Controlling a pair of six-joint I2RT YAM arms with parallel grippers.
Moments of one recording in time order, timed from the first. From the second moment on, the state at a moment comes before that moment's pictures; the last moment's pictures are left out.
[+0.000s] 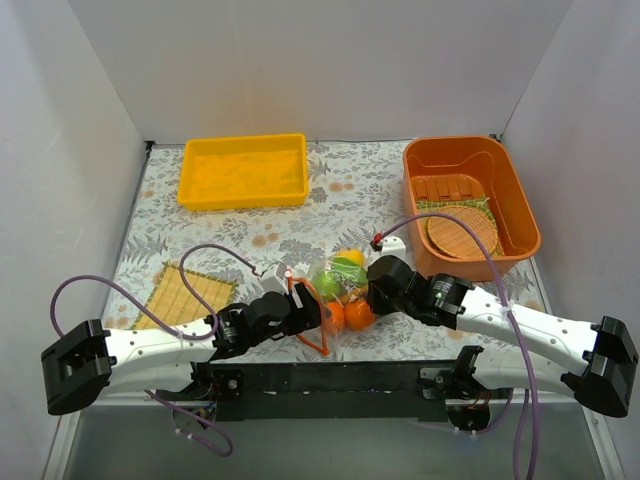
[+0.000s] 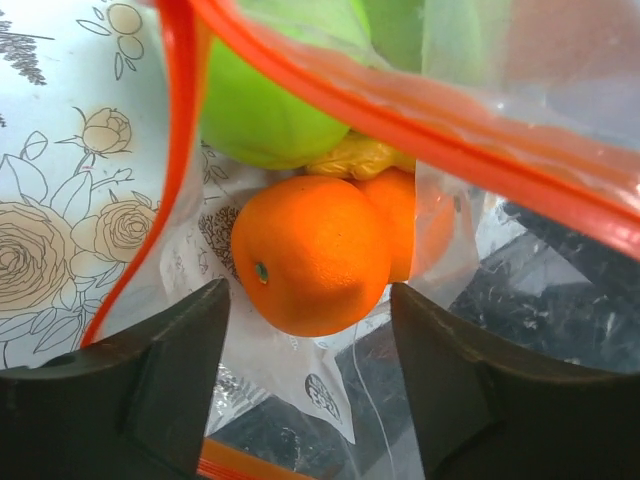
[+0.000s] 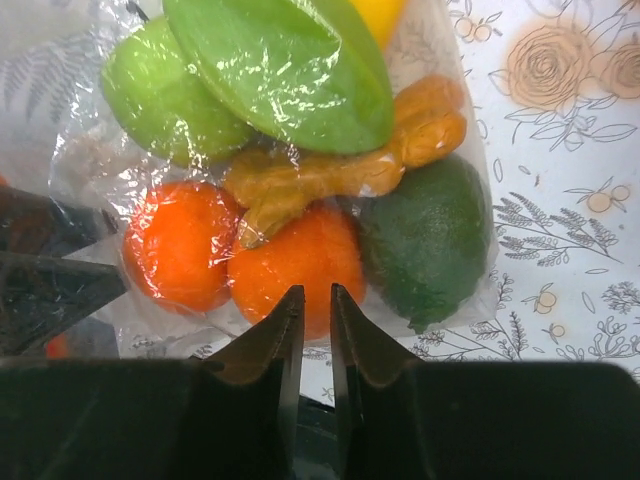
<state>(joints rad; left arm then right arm) -1.13 1.01 0.34 0.11 -0.28 -1.20 1.07 1.04 0.78 -0.63 0.34 0.73</state>
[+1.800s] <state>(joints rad) -1.15 0.90 0.56 -0.36 -0.40 -1.13 1.03 1.07 0.67 -0.53 0.33 0.73</state>
